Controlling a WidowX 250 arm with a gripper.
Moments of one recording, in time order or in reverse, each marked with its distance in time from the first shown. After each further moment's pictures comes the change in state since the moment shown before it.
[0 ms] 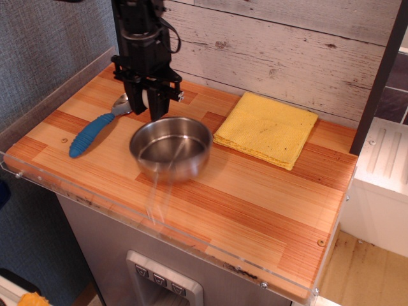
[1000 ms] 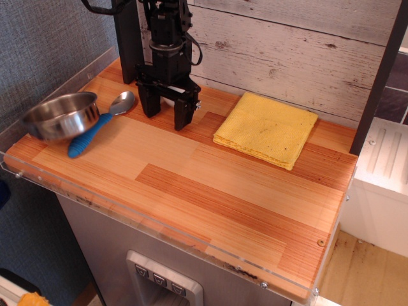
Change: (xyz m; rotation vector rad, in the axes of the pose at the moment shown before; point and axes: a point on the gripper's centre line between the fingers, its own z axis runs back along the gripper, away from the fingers) arm 0.017 -0.008 -0.024 0.008 0.060 -0.035
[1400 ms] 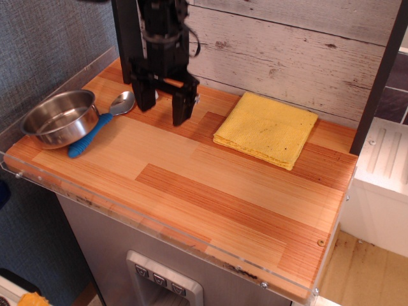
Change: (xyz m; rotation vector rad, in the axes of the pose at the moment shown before) arm -0.019 -0.013 0.037 0.021 -0.052 0.011
